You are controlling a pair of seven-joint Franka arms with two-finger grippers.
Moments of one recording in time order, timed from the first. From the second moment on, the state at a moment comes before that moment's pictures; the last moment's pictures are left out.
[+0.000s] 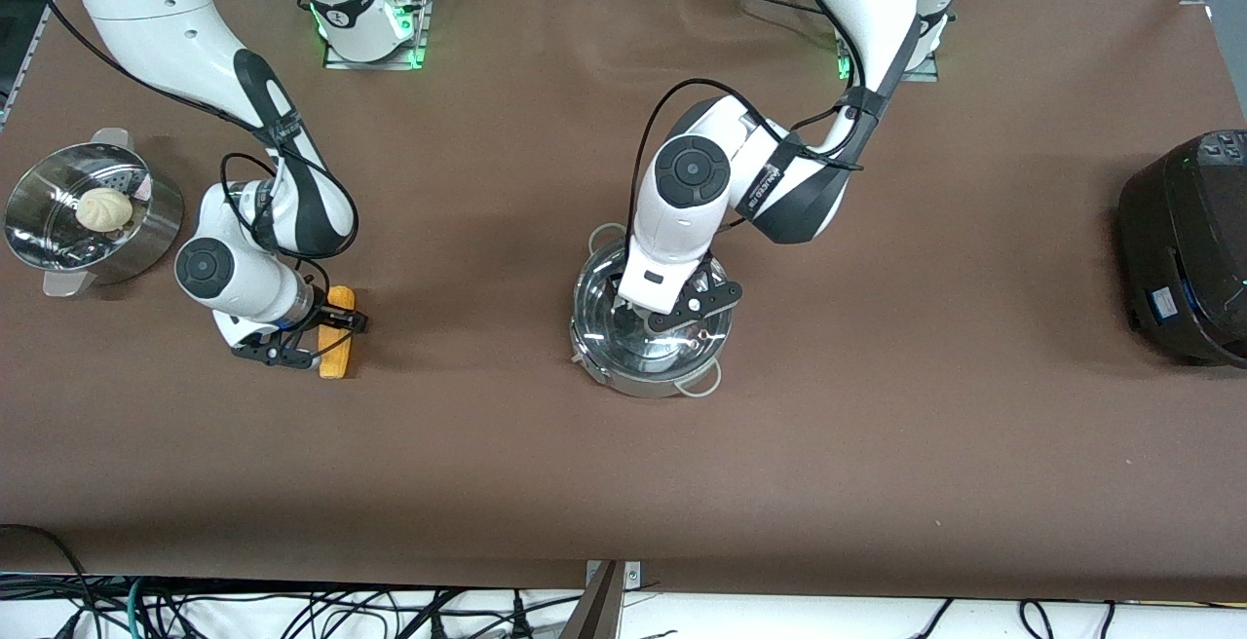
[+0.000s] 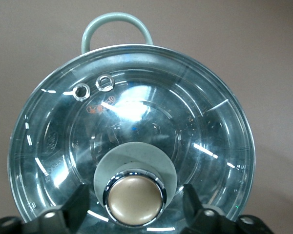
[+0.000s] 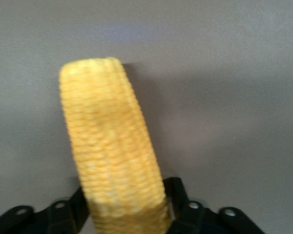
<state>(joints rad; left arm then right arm) -0.61 0.72 -0.06 -1.25 -0.04 2.02 -1.08 0.11 0.59 -0.04 -1.93 0.01 2.46 0.23</state>
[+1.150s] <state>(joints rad) -0.58 0.61 -0.06 -1.20 -0.04 1.88 -1.07 0.12 0.48 0.03 -1.62 0.02 1.93 0.29</state>
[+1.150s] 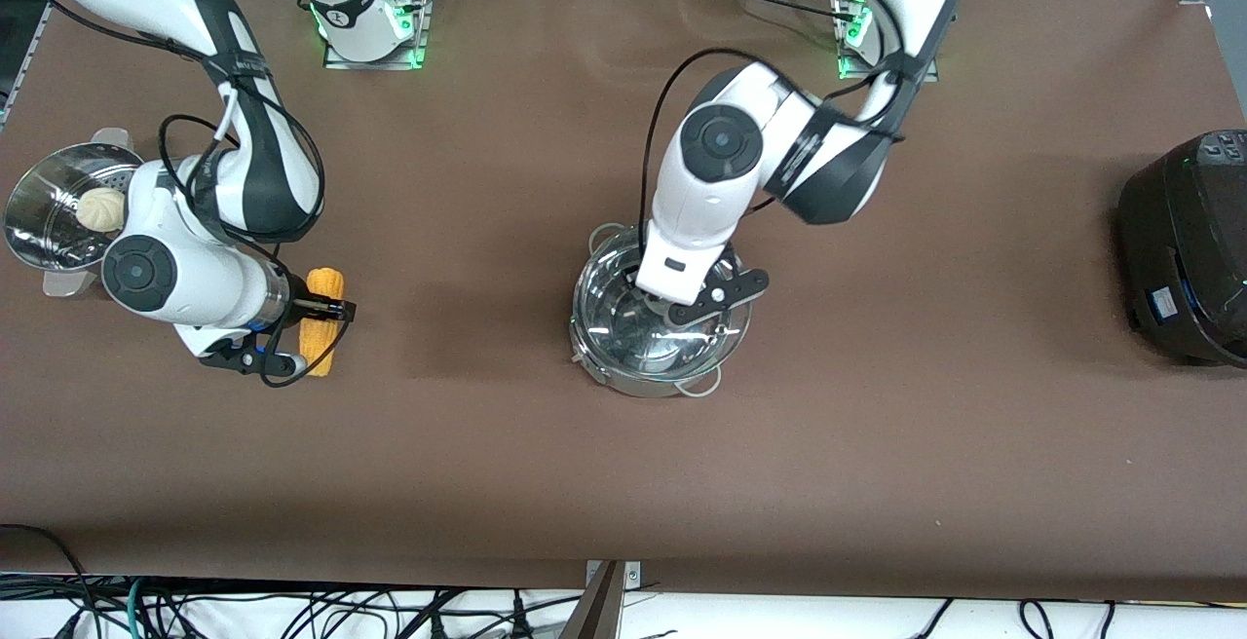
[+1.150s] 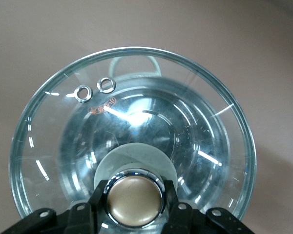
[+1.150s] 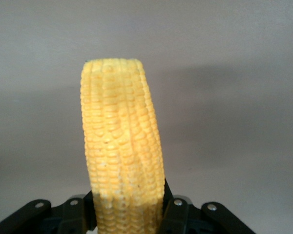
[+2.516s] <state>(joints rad) 0.10 0.05 -0.07 -2.26 0.00 2.17 -0.04 0.64 0.77 0.08 -1.29 0.14 2.19 1.08</state>
